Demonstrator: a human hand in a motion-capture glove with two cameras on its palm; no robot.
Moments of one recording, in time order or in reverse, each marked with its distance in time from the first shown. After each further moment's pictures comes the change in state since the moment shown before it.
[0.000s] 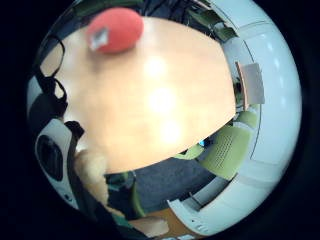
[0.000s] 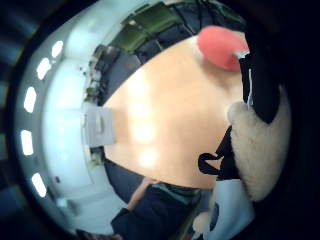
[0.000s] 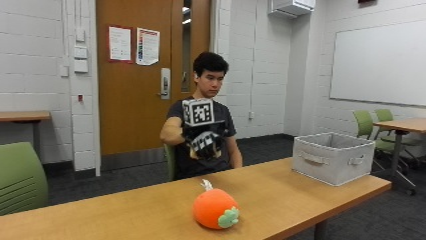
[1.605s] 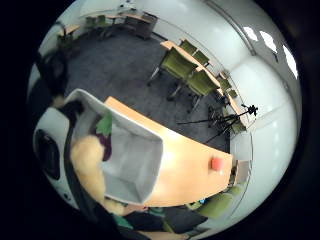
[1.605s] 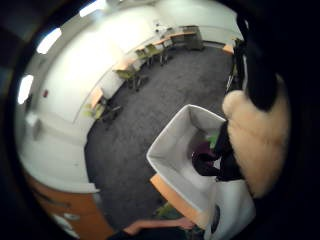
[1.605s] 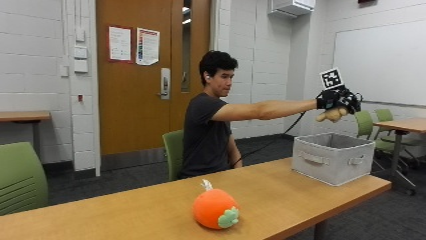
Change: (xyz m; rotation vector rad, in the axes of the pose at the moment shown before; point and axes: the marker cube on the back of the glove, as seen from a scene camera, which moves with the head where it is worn) arm -0.664 -0.010 -0.066 0.349 -0.001 -0.910
